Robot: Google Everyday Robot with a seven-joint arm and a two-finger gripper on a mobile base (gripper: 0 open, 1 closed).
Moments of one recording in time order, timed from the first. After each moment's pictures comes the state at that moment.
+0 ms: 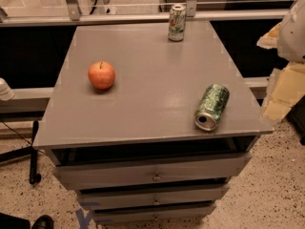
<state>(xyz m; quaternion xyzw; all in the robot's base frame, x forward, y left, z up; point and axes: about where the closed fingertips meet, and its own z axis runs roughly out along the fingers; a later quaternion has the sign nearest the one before) 0.438 -0.217 0.976 -0.60 0.78 -0.03 0.16</state>
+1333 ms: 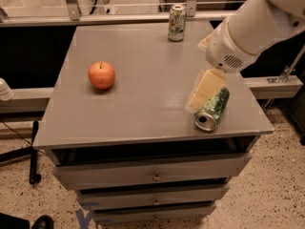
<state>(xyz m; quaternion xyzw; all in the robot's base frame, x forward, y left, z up) 0.516 -0.112 0.930 -0.60 0.75 0.04 0.27</state>
